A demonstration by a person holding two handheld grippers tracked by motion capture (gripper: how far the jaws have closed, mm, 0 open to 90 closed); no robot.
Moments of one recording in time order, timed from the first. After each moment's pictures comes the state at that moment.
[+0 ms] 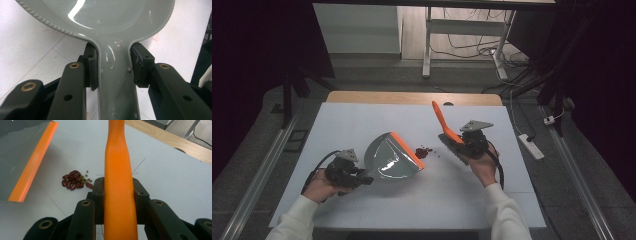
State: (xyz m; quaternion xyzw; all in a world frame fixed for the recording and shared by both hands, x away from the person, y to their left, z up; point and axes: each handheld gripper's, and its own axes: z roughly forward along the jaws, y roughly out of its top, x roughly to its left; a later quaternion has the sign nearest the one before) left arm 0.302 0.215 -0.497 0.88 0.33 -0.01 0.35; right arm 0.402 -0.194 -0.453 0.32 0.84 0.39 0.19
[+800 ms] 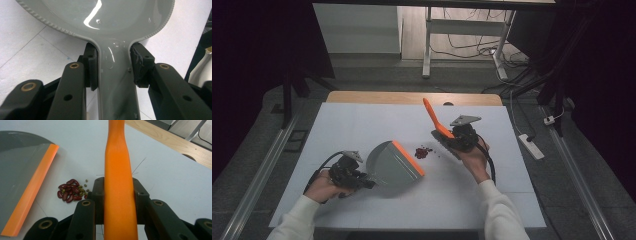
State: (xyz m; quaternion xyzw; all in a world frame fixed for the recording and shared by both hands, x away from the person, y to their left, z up) left arm 0.310 0.206 -0.504 0.89 0.35 -0.06 0.30; right arm 0.425 -0.169 -0.460 0.31 0.85 0.38 0.19
